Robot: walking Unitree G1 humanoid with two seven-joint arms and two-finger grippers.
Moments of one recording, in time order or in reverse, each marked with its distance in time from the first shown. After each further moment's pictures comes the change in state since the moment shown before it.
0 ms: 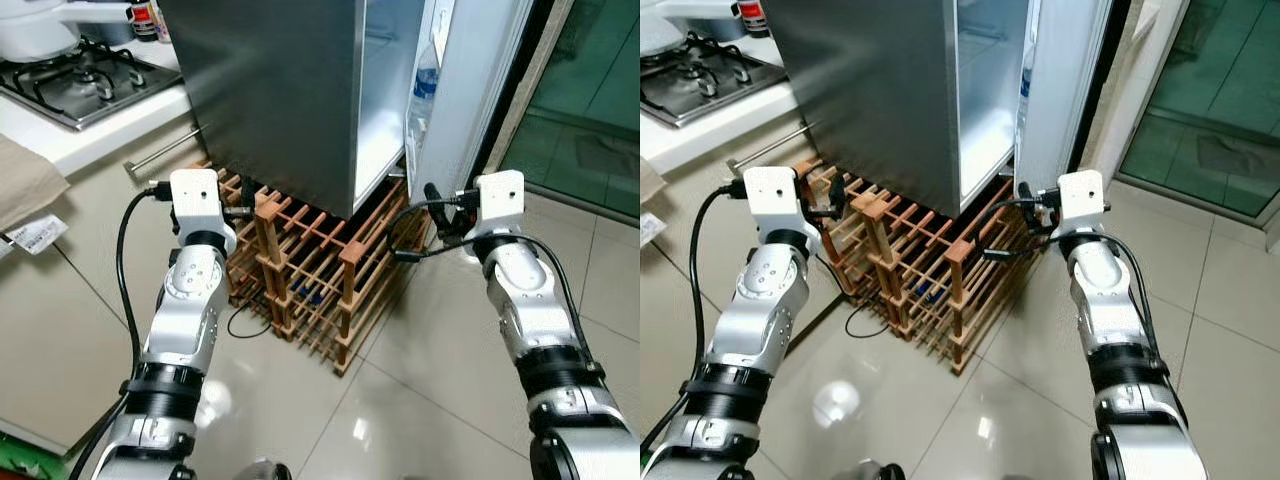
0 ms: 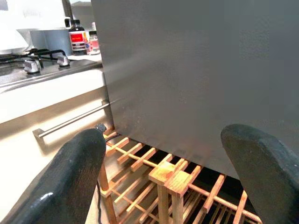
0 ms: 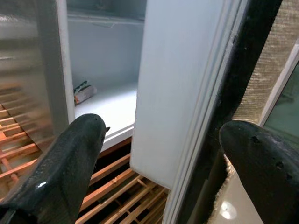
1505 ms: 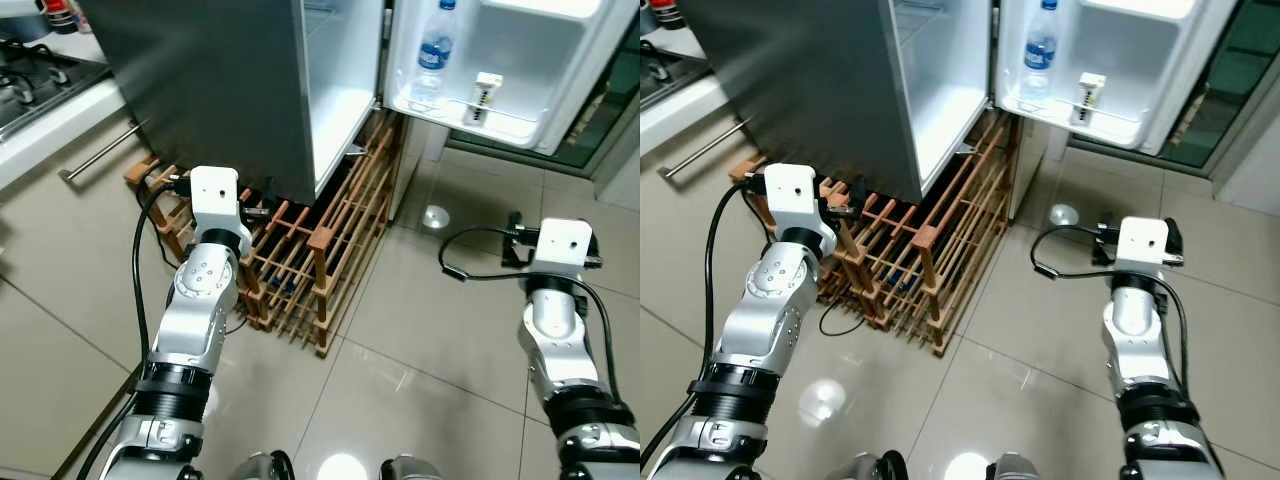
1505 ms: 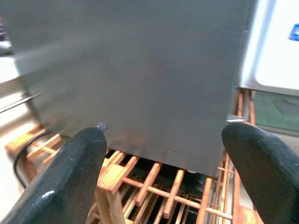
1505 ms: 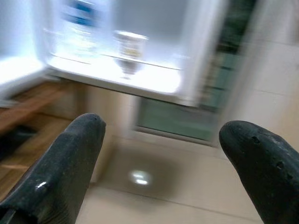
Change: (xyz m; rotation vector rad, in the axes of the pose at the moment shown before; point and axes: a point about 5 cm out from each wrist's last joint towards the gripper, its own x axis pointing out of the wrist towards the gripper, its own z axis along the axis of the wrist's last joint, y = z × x) left arm 0.004 -0.017 0.002 -0.052 -0.002 -0.102; right arm -0.050 -0.020 -0.040 -0.008 -0.026 -0.382
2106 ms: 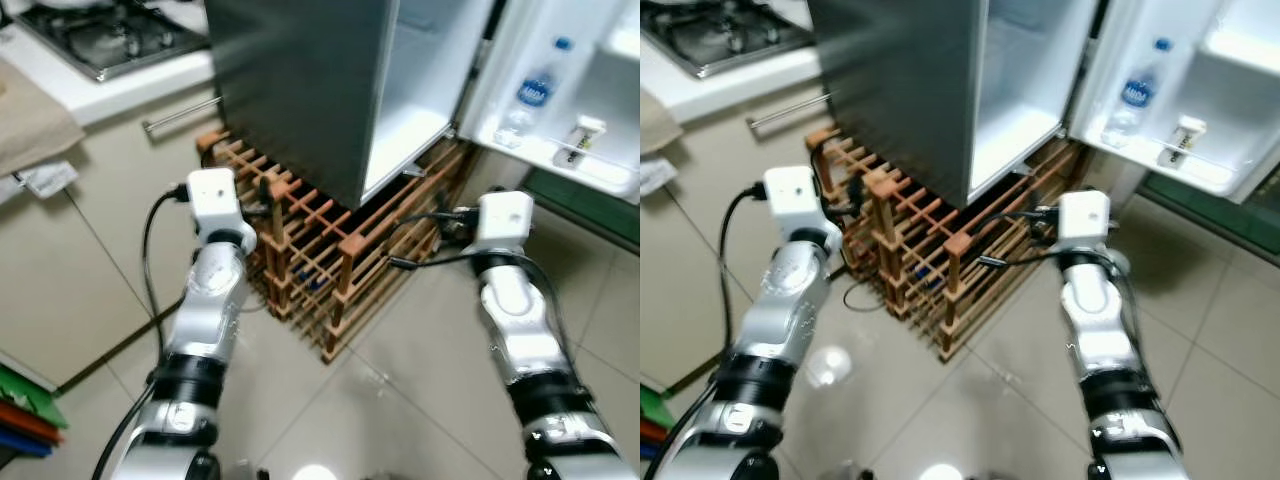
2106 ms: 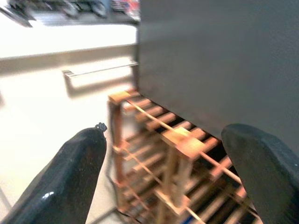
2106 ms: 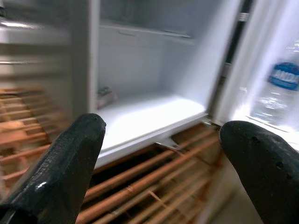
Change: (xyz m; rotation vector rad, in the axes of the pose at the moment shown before) left arm 0.001 0.010 -0.019 -0.040 0.057 0.125; right arm 0.007 0.052 0.029 0.039 -0.052 0.303
